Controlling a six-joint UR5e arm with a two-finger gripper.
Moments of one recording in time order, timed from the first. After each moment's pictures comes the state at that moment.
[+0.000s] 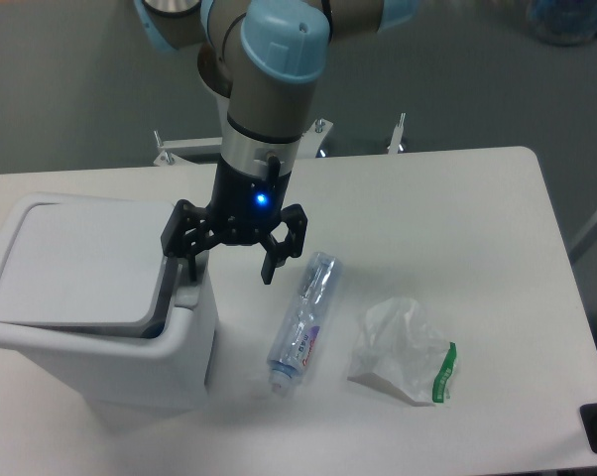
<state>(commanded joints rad) 2.36 -1.73 -1.55 -1.10 1.19 0.07</state>
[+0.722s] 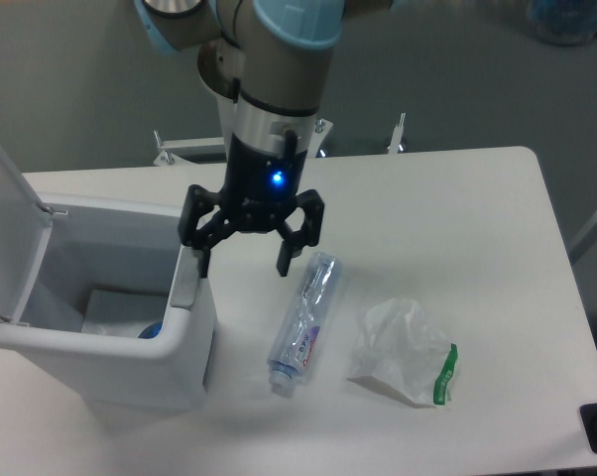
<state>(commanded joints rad) 2.47 -1.72 -1.48 -1.10 1.19 0.08</state>
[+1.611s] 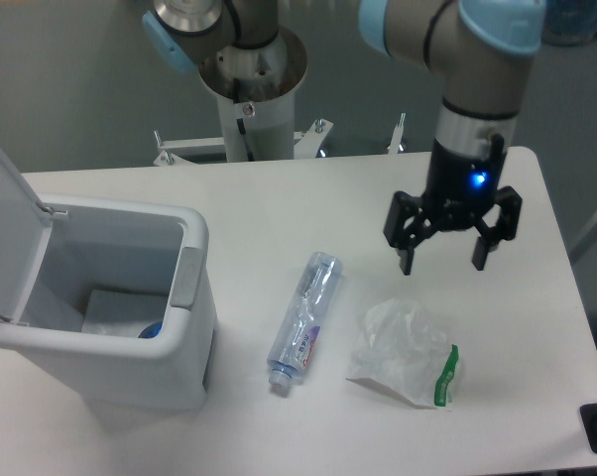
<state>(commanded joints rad) 2.71 -1.89 -1.48 -1.08 1.37 0.80</state>
